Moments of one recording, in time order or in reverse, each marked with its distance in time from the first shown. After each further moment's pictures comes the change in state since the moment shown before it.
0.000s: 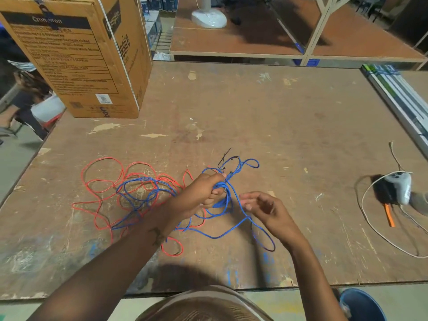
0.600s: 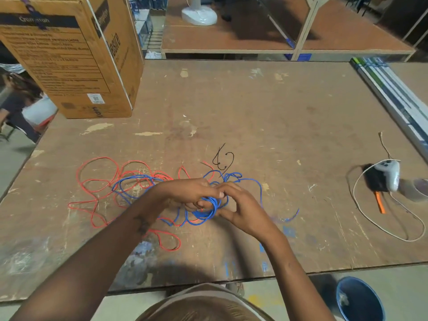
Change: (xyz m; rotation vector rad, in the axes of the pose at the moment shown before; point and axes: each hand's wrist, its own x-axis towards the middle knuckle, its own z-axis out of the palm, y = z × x) left_hand -0.019 0.015 -0.023 0.510 -0.508 -0.090; right_hand 0.003 -0.021 0.045 -0.519 -0.162 -0.376
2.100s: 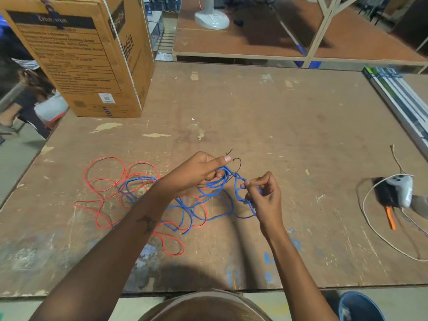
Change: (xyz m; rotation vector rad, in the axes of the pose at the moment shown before) left_hand -0.010 0.028 -0.021 -0.287 0.497 0.302; right_hand 0.023 0.015 -0.003 0.703 0.613 0.342
